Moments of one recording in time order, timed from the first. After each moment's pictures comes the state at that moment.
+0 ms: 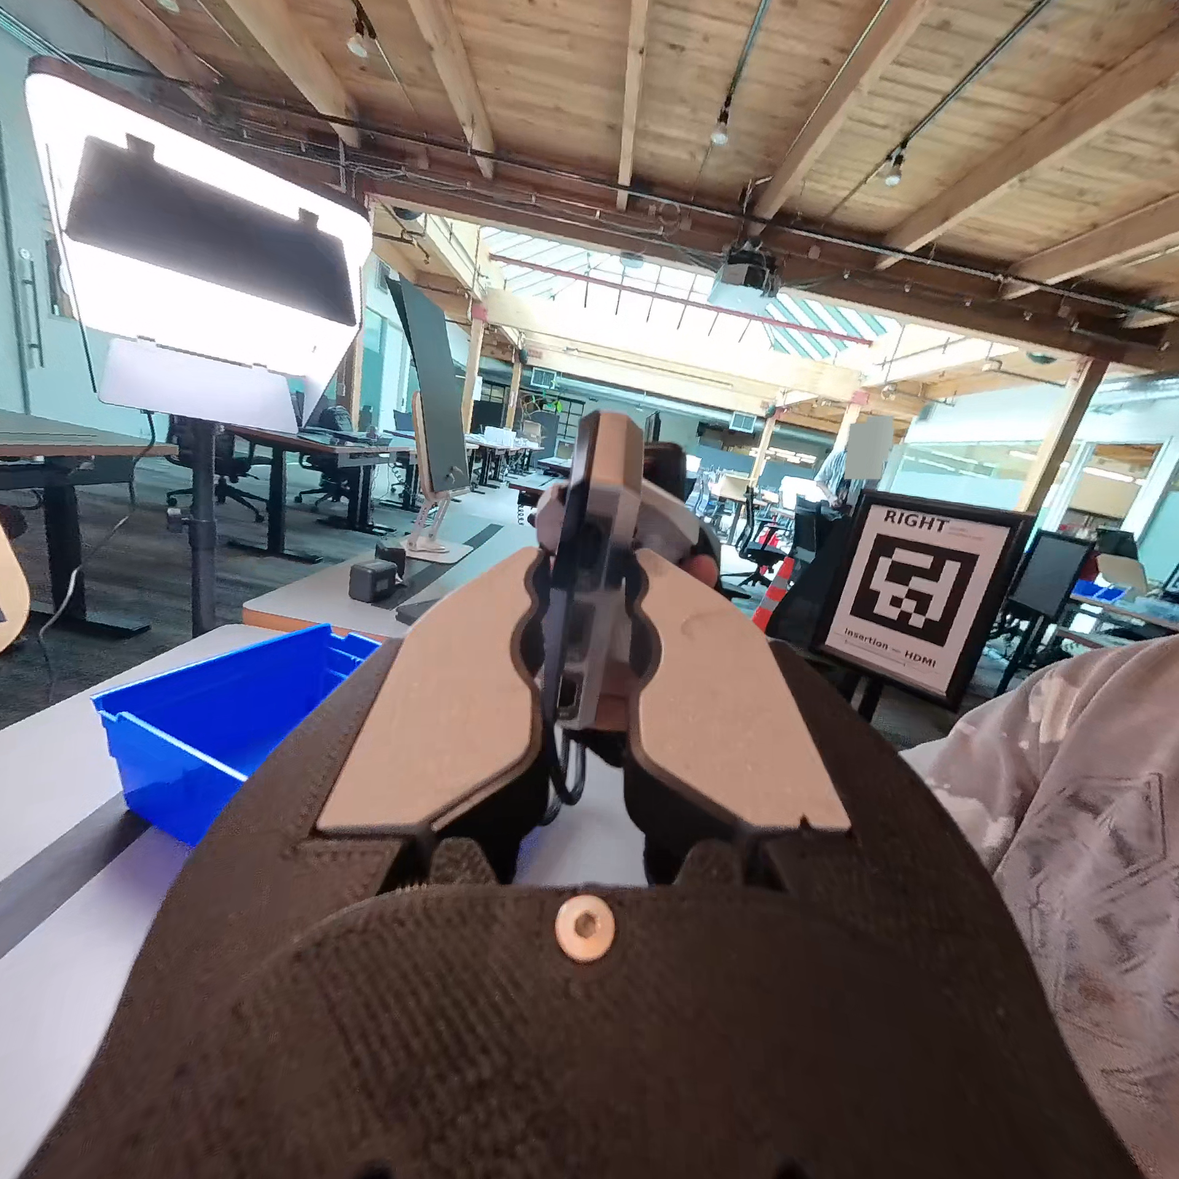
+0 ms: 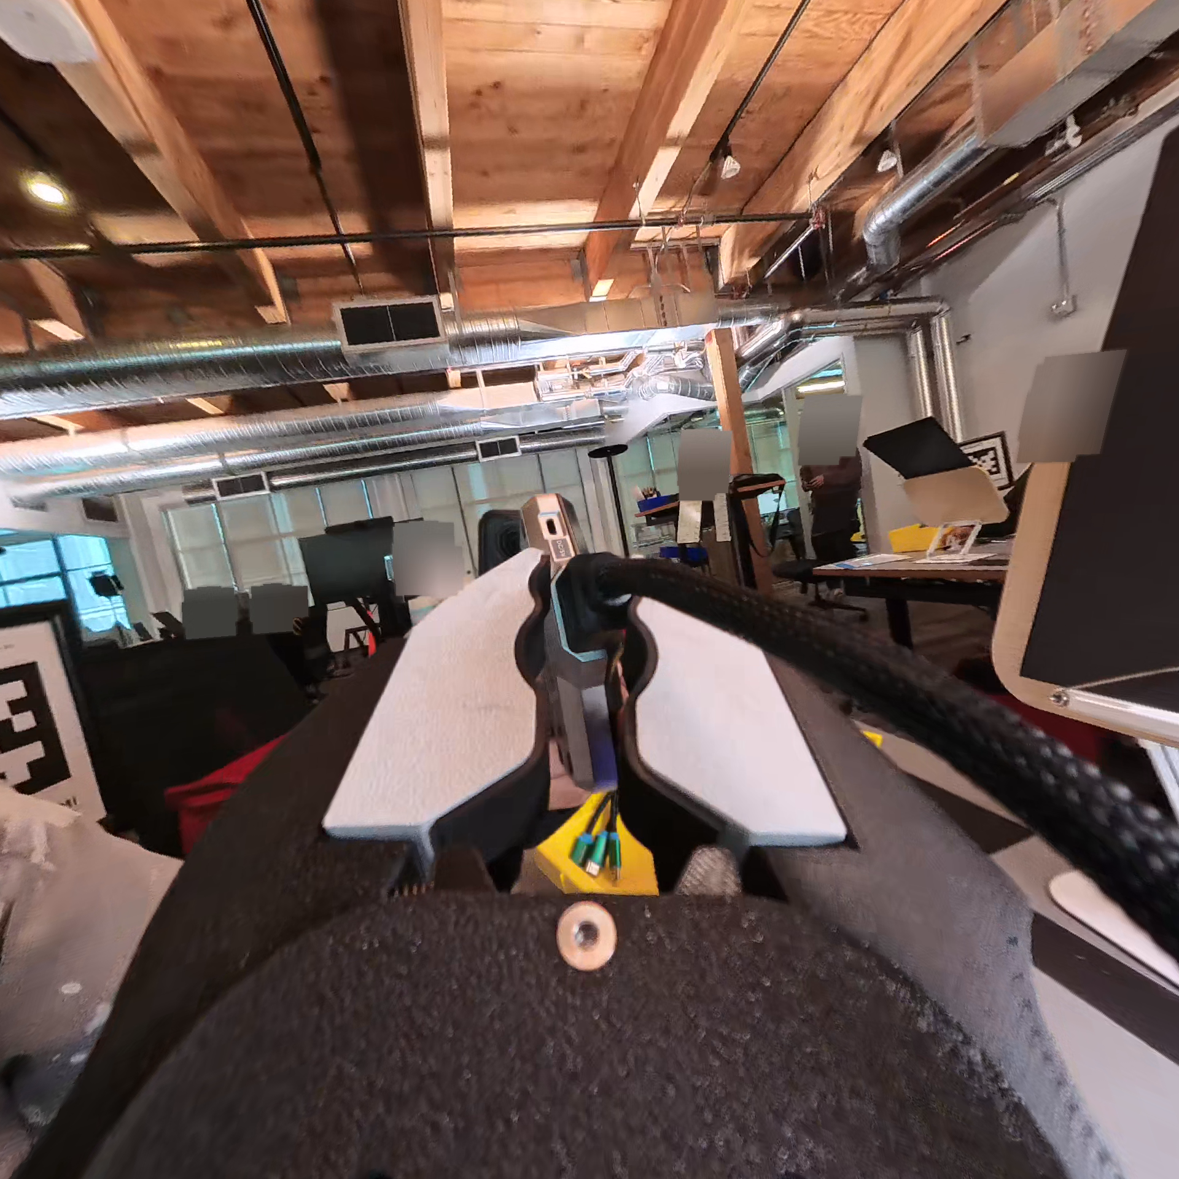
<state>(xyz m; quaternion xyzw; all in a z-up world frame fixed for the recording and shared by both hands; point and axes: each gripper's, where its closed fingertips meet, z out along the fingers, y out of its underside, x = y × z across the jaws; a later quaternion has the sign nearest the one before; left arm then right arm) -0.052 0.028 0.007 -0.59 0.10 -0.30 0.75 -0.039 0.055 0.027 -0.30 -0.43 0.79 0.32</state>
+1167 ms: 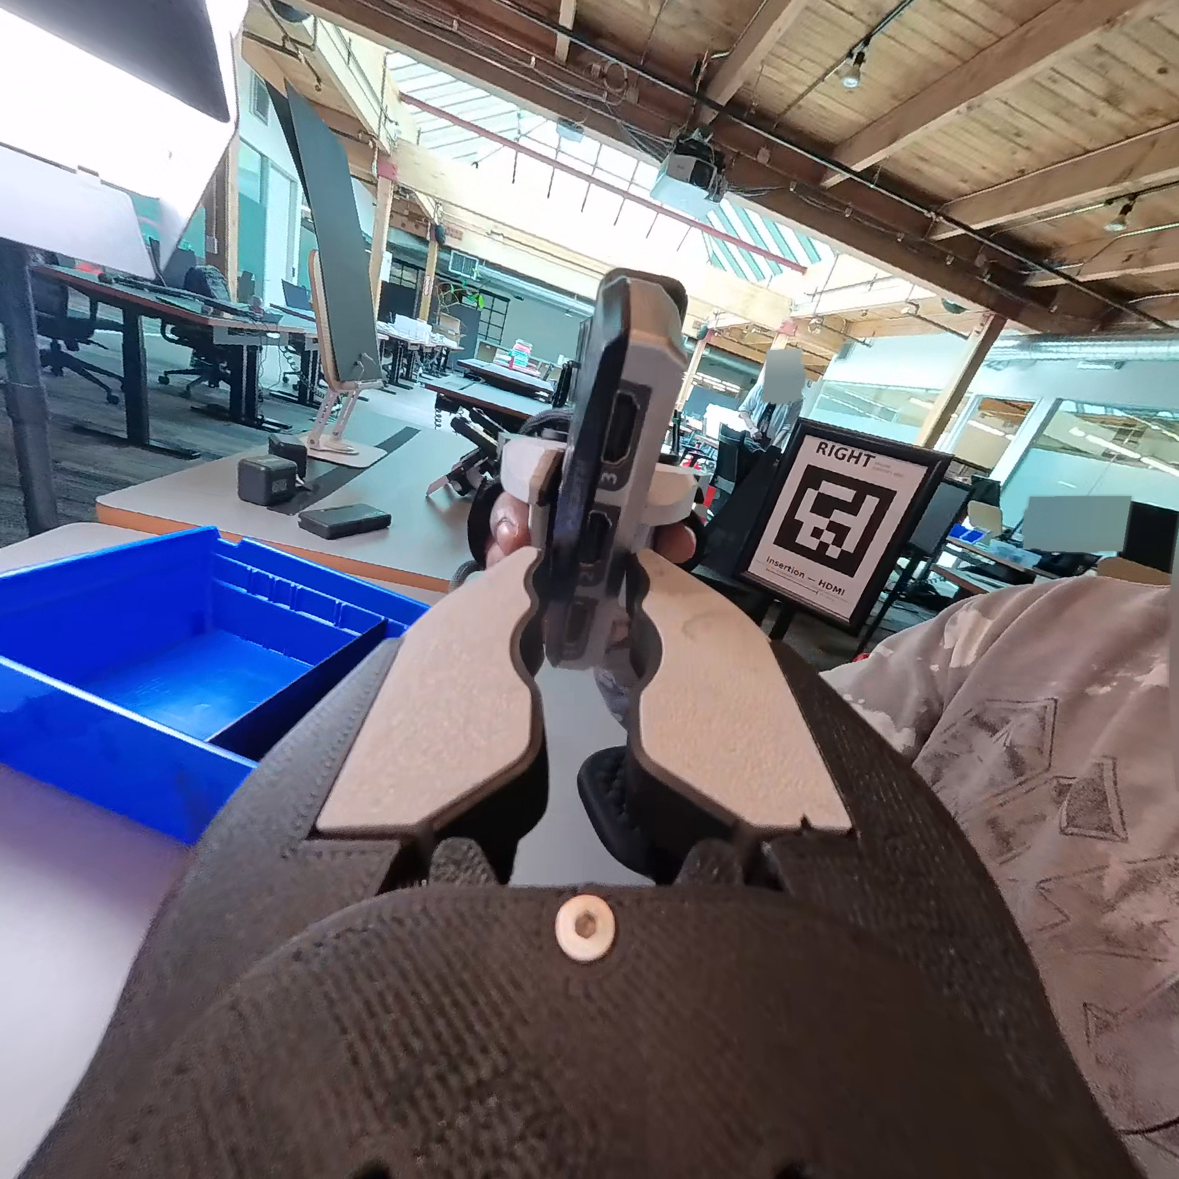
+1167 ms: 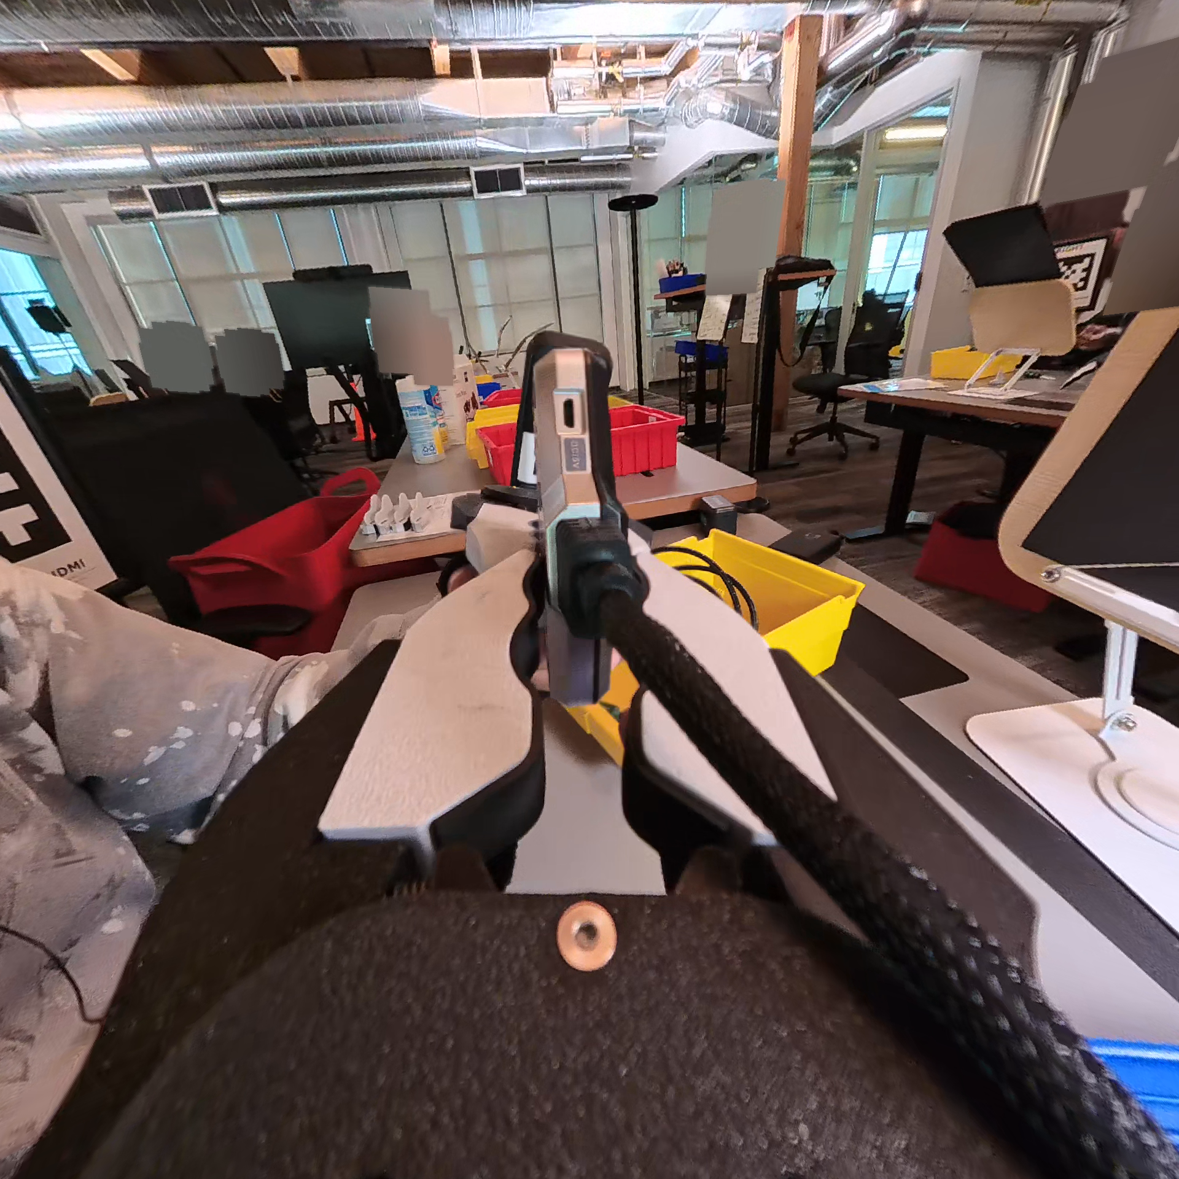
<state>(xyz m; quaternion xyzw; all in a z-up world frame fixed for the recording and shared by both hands) -0.029 0.038 -0.029 -0.63 0.13 -0.37 0.67 -0.037 0.041 -0.012 -0.31 -0.59 0.68 0.28</state>
